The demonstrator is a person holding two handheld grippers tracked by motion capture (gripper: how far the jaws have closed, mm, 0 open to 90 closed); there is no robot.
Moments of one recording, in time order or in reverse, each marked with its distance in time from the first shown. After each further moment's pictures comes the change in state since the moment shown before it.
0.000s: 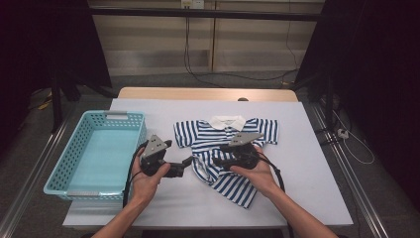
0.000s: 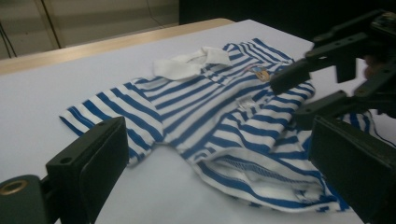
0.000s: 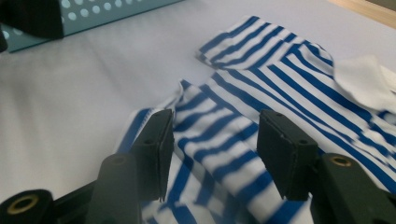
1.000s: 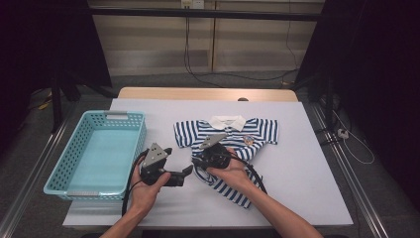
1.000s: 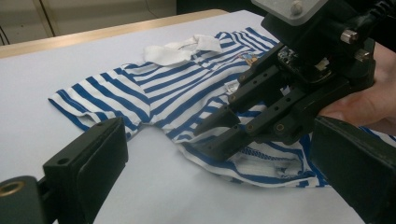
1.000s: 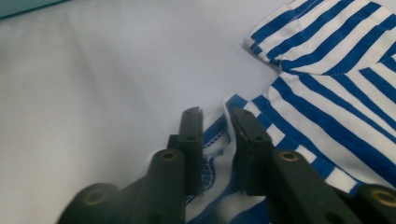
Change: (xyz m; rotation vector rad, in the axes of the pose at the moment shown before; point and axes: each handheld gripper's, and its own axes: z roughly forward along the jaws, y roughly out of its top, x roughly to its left) left arm -0.011 -0.008 -0.007 0.017 0.005 0.005; right arm 0.021 0.012 0.070 0.133 0.067 -0.057
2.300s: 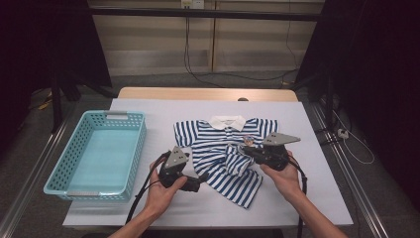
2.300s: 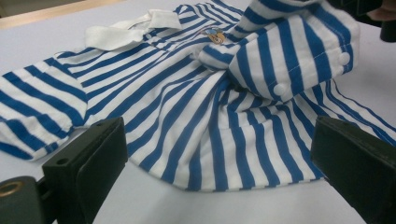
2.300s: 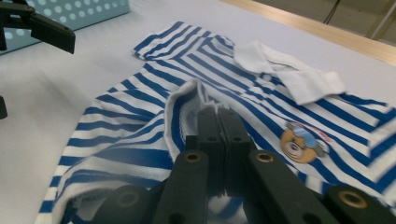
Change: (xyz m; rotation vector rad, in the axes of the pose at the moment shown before) left arm -0.028 -0.001 0.039 0.097 -0.107 0.084; right arm -0.039 -0.070 -0.141 -0.207 -0.244 0.167
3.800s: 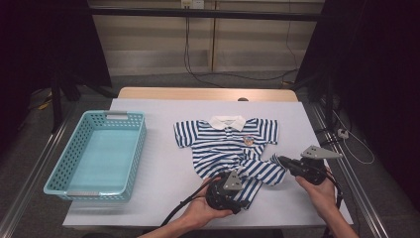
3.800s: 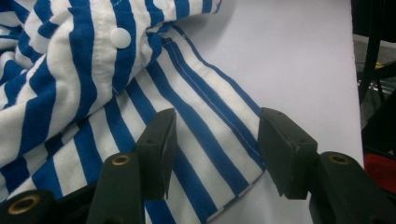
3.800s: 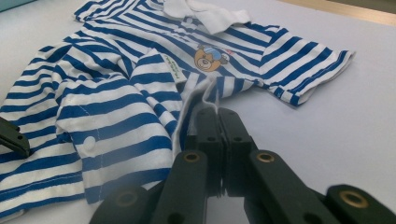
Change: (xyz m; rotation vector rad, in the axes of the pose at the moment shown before) left arm -0.100 0.006 0.078 0.204 -0.281 0.199; right arm -0.040 -0.060 -0.066 0.032 -0.124 0.110
